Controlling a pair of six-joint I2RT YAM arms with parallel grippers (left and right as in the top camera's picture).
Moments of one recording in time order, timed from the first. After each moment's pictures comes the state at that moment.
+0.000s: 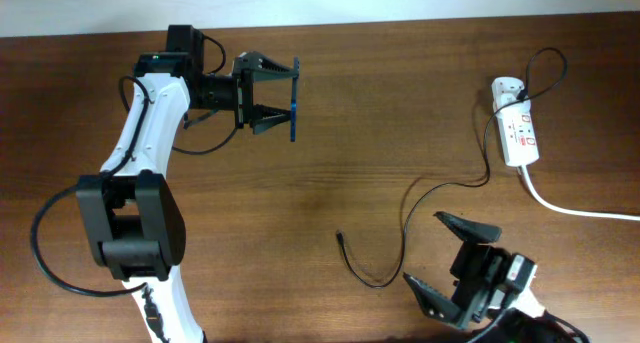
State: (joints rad) left arm -0.04 2.12 1.84 -1.07 1.45 -0.69; right arm 0.11 0.02 0.08 0.59 -0.76 0.49
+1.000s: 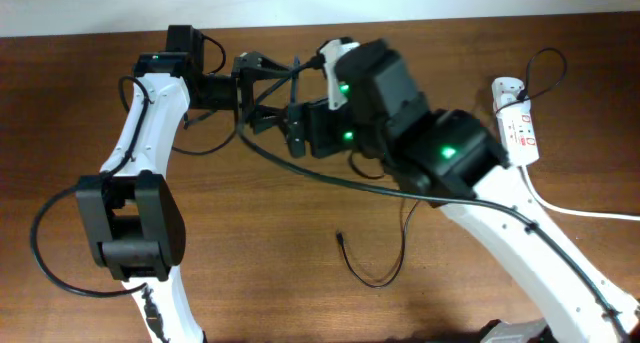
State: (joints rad) left arm -0.04 2.12 1.84 -1.07 1.47 -0.71; right arm 0.70 1.58 1.81 -0.91 -0.04 0.42
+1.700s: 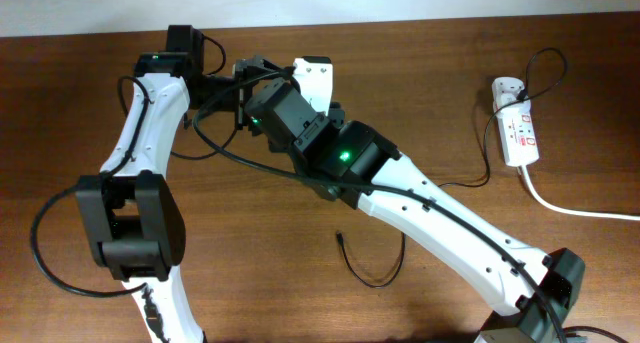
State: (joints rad) left arm -0.04 2.12 1.84 -1.07 1.39 -0.81; right arm 0.85 1.78 1.81 -0.85 0.49 0.71
